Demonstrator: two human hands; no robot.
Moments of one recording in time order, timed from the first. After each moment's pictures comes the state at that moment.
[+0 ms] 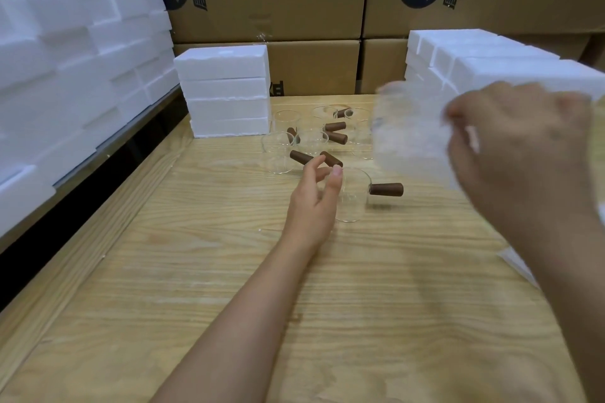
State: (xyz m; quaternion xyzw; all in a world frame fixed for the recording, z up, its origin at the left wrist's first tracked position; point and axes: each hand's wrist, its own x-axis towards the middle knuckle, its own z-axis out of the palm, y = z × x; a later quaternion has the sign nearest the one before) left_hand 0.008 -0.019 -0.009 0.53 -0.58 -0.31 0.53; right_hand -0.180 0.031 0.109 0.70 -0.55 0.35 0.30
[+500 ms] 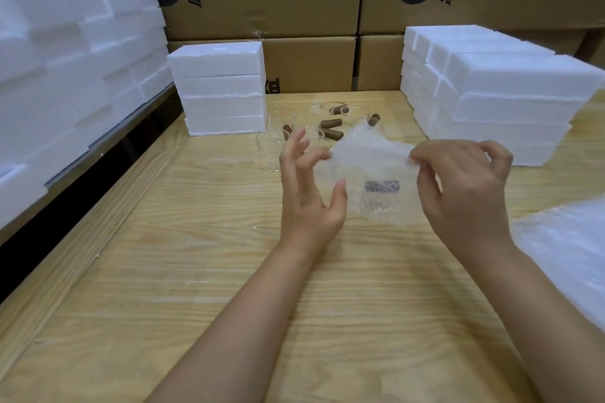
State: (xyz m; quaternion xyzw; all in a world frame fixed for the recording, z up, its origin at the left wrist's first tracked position) left_hand 0.004 -0.010 -0.006 0.41 -0.66 -0.03 0.63; right_hand -0.176 0.006 0.035 0.72 -0.46 0.46 0.26
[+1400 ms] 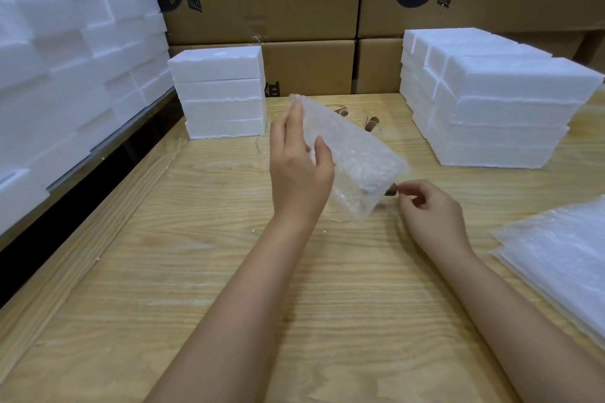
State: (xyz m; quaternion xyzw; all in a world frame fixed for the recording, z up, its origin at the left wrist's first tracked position) left_hand 0.002 -0.018 0.042 0.51 -0.60 0.03 0.61; right_hand -0.174 -0.018 -0.008 0.58 -0.64 0.45 -0.23
